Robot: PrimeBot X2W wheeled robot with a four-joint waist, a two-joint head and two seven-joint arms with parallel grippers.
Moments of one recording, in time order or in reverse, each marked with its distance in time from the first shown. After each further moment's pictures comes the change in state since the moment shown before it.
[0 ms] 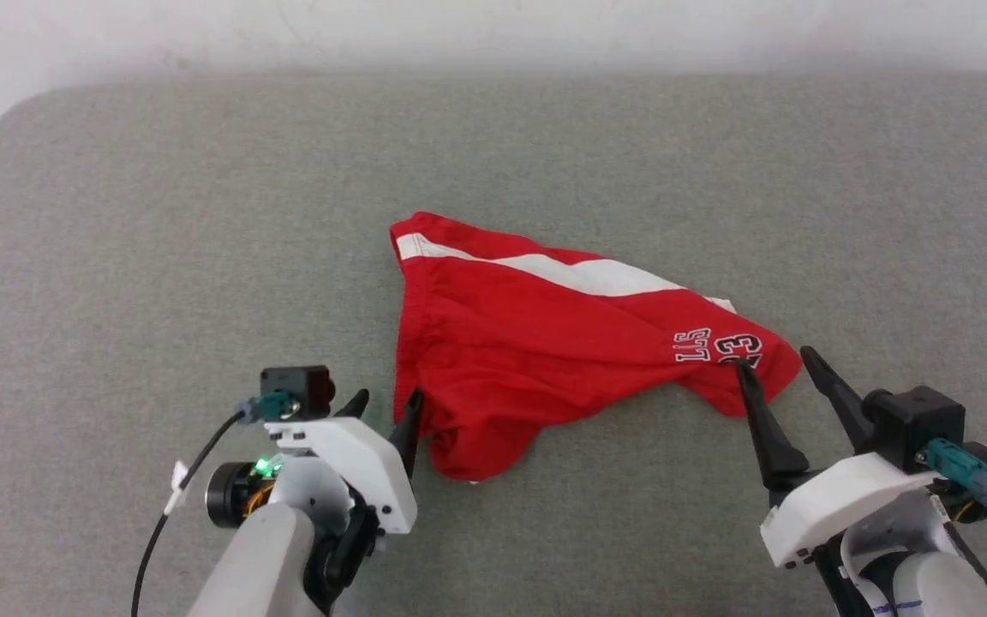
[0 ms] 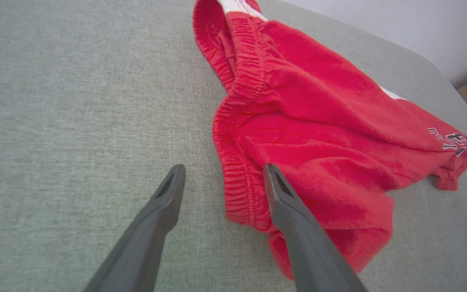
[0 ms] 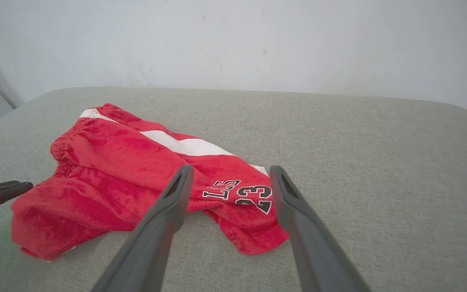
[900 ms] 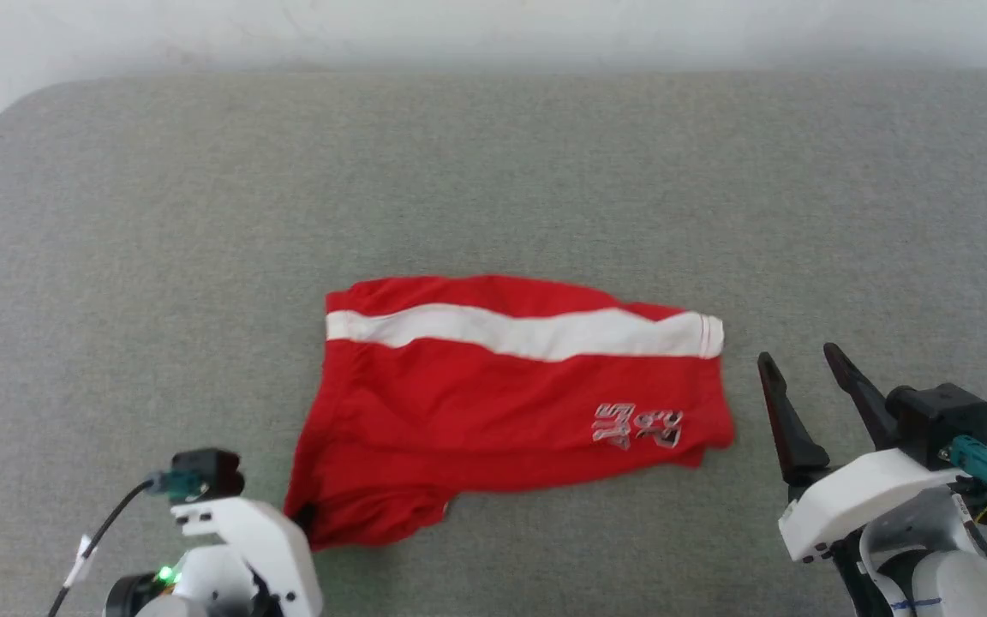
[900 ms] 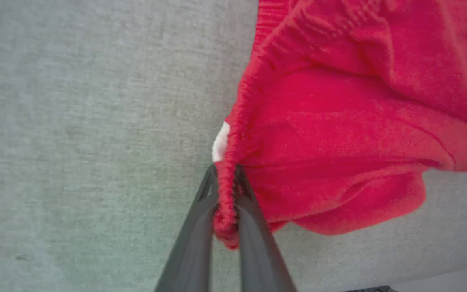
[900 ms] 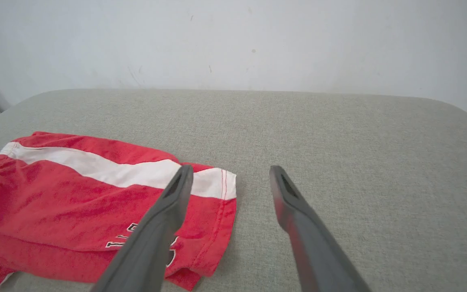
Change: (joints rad) left arm 0.203 0.148 0.065 -0.156 -0.086 0.091 0.270; right arm 0.001 0.000 -0.037 -0.009 0.002 0.000 0.007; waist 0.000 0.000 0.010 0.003
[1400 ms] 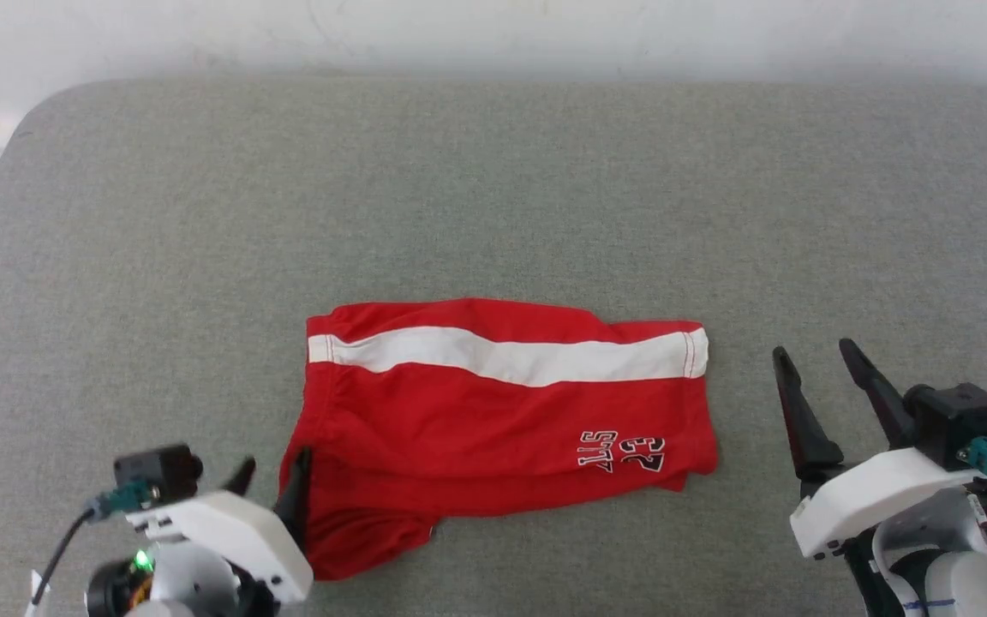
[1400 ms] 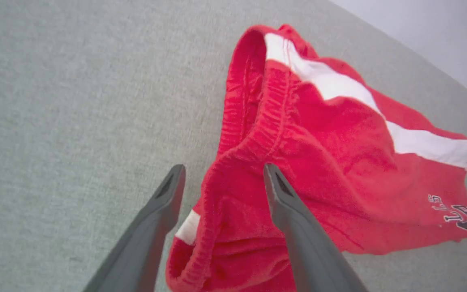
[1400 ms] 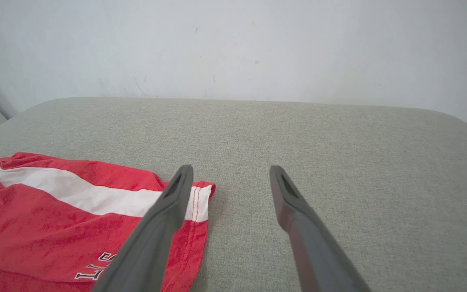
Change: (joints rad) left arm 0.087 -0.022 0.068 -0.172 -0.038 0.021 -0.179; right arm 0.006 0.000 -0.020 -0.017 0.001 0.000 -0.005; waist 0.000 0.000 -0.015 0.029
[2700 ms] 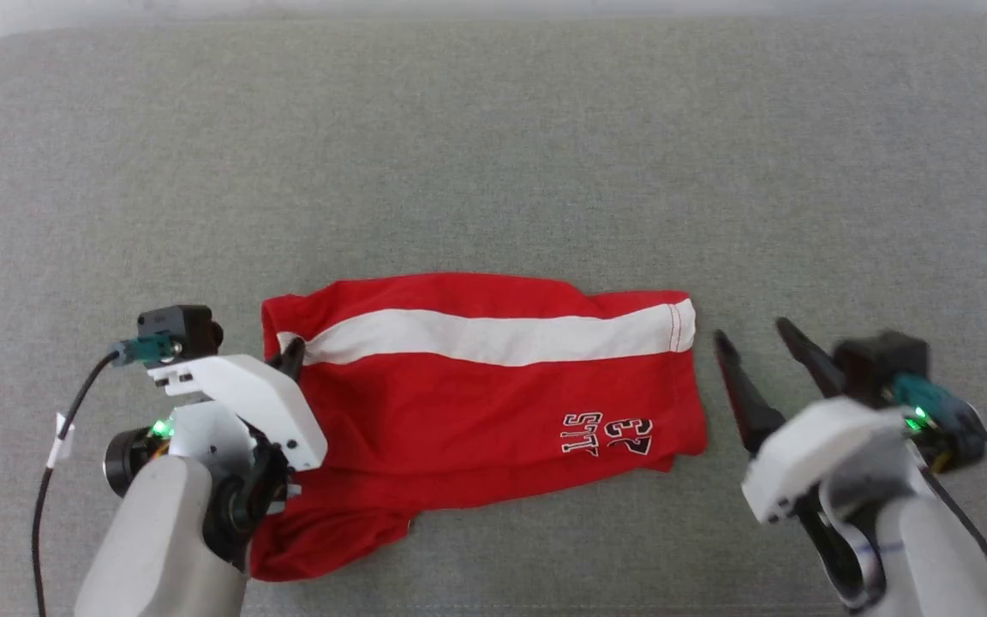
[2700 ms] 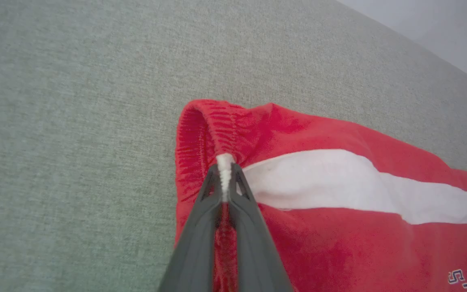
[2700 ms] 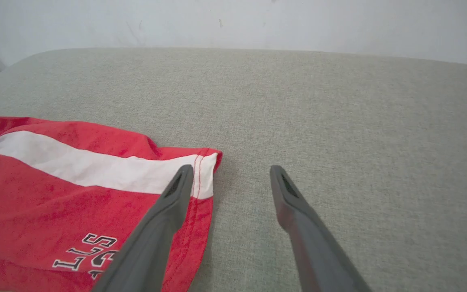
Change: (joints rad) left arm -0.351 -0.007 -0.040 0.236 0.009 -0.015 0.070; right arm -0.111 0.000 0.081 0.086 0.007 0.000 0.102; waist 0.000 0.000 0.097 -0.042
